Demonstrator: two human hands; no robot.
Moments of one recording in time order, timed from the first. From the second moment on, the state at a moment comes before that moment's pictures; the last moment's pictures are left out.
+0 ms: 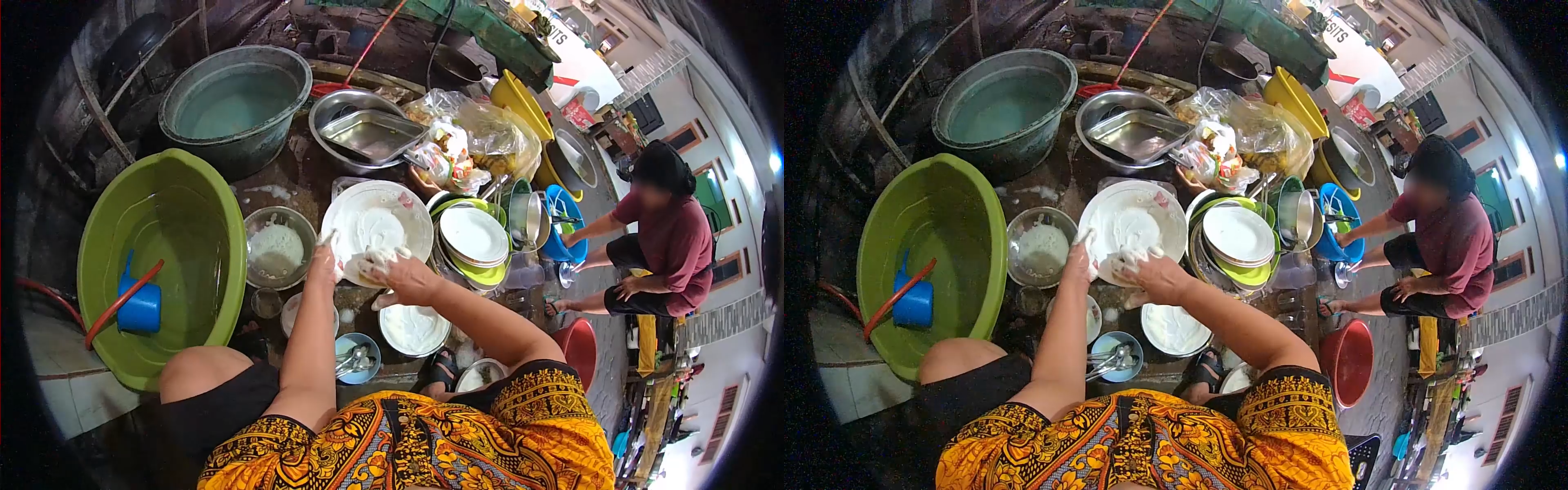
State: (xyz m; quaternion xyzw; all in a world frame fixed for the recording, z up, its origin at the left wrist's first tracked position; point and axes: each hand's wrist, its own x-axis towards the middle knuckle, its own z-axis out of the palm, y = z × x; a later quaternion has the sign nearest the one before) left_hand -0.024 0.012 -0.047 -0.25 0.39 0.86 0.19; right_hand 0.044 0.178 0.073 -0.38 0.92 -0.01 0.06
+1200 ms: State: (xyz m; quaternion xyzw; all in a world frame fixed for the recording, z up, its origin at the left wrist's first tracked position) left_hand -0.010 0.038 -0.029 -0.20 0.36 0.91 0.08; right_hand 0.044 0.218 -0.034 0.24 0.43 -0.87 0.11
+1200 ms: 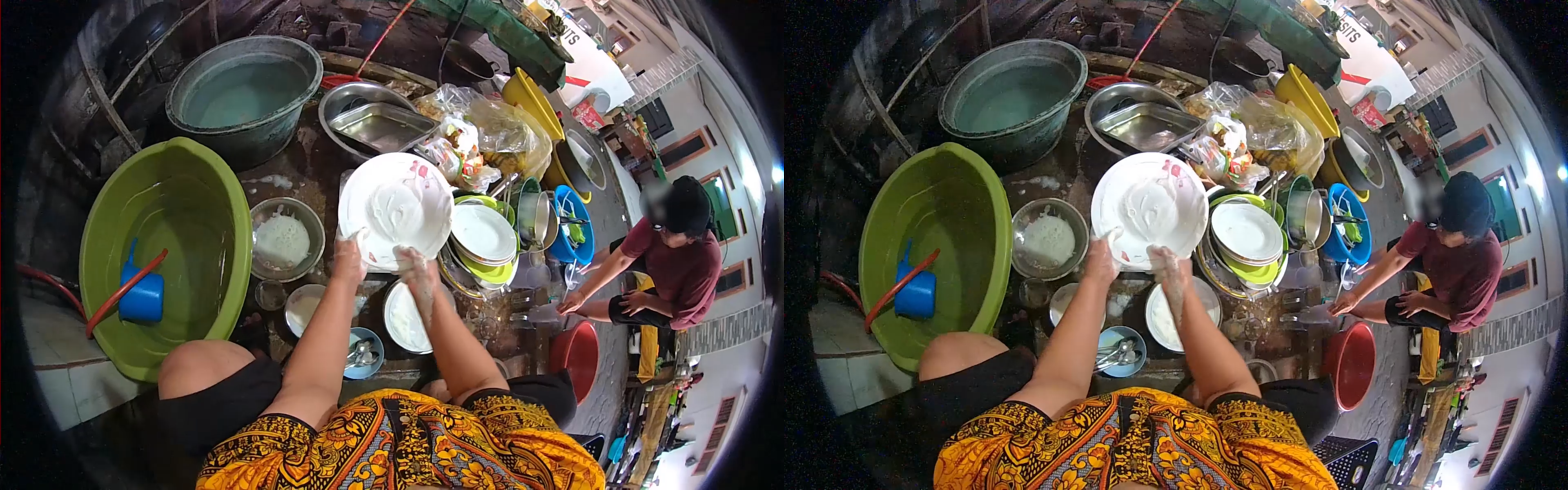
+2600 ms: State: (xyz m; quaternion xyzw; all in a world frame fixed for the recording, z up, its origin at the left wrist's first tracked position) left_hand 0.014 0.028 -0.040 -0.18 0.29 0.90 0.28; right_hand 0.025 0.137 0.090 0.08 0.47 -0.87 -0.07
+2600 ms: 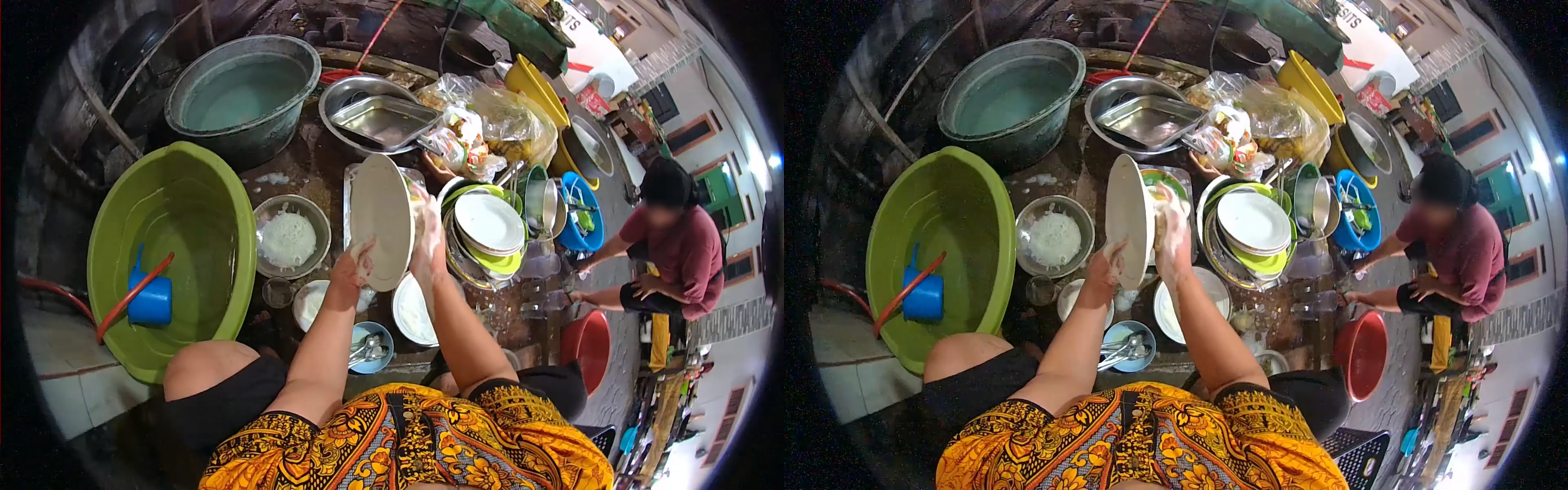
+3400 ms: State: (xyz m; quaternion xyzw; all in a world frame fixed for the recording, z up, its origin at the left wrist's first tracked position) left_hand -0.005 0.058 -0.061 -0.24 0.31 0.92 0.04; right_hand 0.042 0.164 0.002 0.33 0.43 -0.84 -0.03
